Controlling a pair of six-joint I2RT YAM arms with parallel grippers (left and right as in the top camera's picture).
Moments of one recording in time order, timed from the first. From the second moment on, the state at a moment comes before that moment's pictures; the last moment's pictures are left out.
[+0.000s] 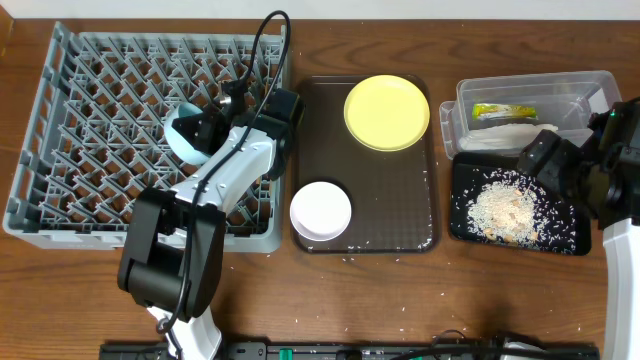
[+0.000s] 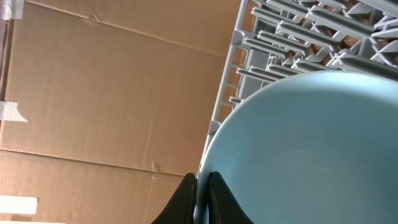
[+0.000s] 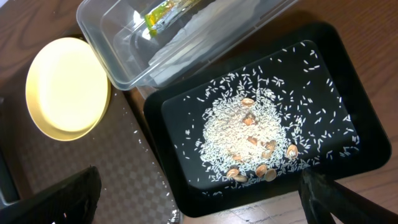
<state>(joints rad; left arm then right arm) -0.36 1.89 1.29 -0.87 -1.45 -0.23 -0.24 1.24 1.25 -1.05 -0.10 0.39</state>
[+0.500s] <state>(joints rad) -0.40 1.89 1.28 -0.89 -1.50 -0.22 -0.24 1.24 1.25 -1.05 -0.10 0.39</state>
